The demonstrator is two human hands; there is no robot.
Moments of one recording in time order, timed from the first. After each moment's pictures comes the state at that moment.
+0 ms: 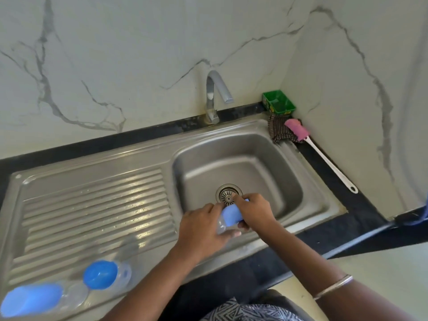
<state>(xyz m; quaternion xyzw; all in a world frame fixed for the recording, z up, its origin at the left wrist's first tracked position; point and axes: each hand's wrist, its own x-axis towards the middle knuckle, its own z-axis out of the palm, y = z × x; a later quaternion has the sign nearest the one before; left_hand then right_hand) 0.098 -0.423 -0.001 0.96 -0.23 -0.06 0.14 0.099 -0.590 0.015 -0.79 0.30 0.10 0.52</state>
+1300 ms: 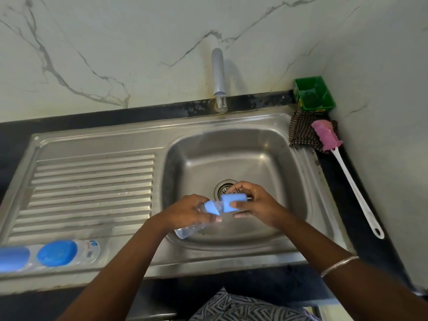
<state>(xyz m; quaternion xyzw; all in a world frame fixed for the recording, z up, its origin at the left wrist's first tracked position) 0.158 -0.464 -0.018 0.83 -0.02 -0.38 0.42 0.167 -0.709 -0.042 -0.64 0.02 0.32 0.70</state>
